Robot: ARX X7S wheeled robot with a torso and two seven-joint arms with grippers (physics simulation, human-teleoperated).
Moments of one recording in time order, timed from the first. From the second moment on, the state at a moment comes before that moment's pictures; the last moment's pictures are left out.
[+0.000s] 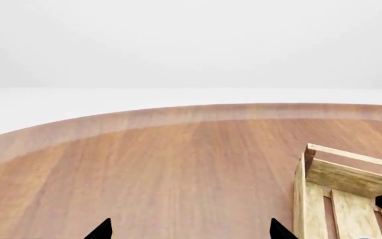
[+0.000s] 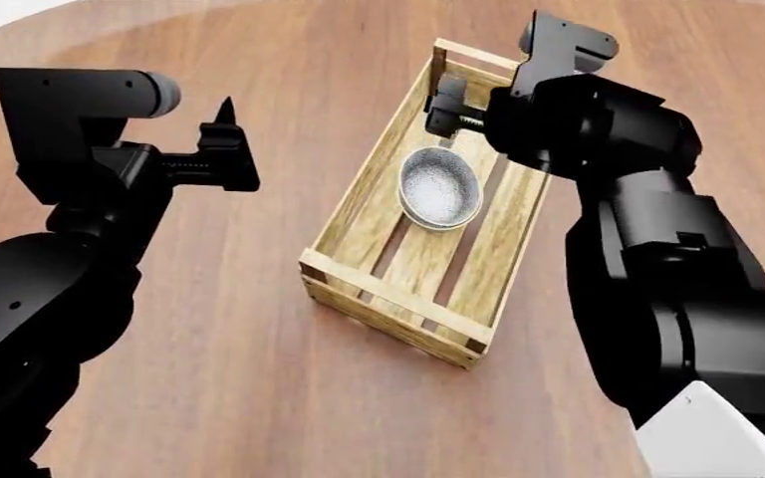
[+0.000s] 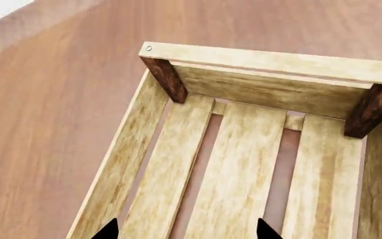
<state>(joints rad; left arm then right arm) -0.82 -0.42 0.09 0.42 -0.73 -0.94 -0.38 1.63 0.00 0.11 1.31 0.22 0.71 0.06</state>
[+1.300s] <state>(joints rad) -0.92 -0.39 0.04 0.54 -0.84 -1.00 -0.49 0.94 0.25 -0.09 -0.72 0.13 1.04 0.07</state>
